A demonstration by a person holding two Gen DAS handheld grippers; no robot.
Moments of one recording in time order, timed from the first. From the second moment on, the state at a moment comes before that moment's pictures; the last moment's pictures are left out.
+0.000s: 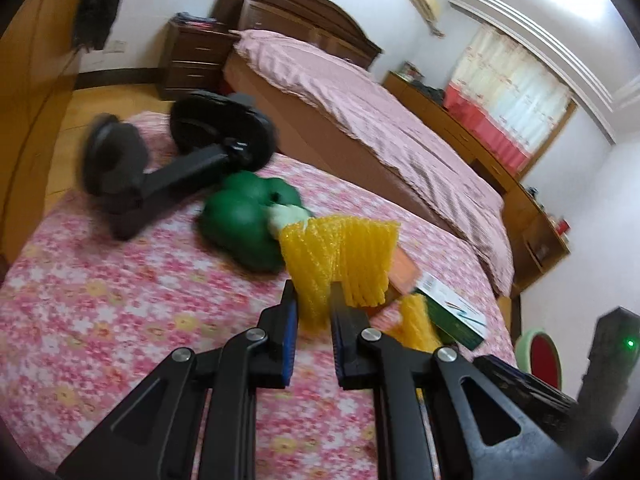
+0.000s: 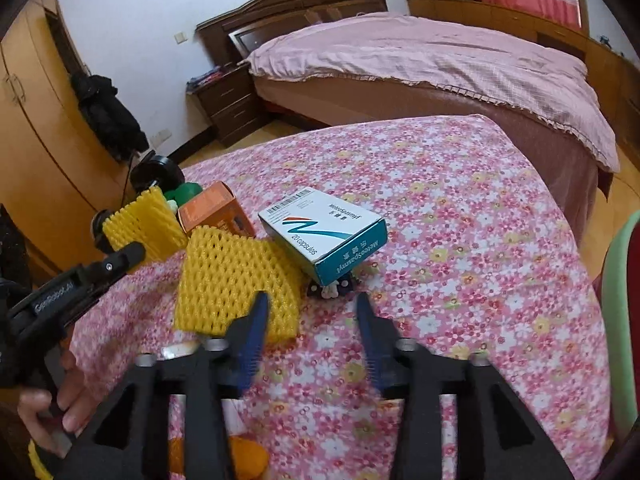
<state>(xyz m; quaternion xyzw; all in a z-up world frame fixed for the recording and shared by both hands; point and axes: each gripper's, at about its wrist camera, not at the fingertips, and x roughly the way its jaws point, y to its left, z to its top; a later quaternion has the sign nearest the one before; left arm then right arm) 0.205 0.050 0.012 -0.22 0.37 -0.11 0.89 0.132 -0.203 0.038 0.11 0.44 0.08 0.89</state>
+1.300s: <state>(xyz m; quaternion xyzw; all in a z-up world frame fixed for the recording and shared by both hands) 0.196 0.035 0.019 -0.20 0.37 -0.13 0.90 0.135 -0.212 0.039 0.08 0.39 0.02 0.92</state>
